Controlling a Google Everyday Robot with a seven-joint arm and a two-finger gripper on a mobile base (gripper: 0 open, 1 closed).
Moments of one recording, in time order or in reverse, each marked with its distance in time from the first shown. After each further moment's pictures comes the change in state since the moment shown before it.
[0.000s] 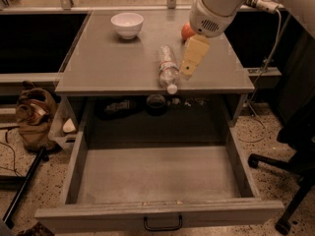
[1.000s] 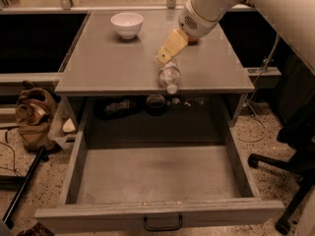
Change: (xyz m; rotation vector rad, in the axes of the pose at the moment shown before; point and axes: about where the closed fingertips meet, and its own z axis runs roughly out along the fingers) arm -0.018 -0.027 0.051 -0.057 -0.080 0.451
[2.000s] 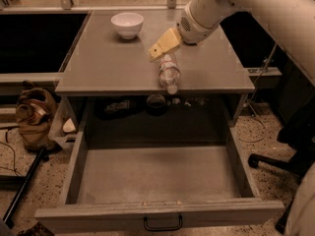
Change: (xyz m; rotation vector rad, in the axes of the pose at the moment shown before) arm -0.004 -0.003 0.025 -0.049 -0.049 0.311
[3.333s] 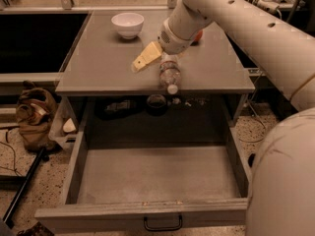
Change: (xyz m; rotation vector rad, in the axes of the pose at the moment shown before) arm -0.004 0.028 0.064 -0.094 0.081 -0.011
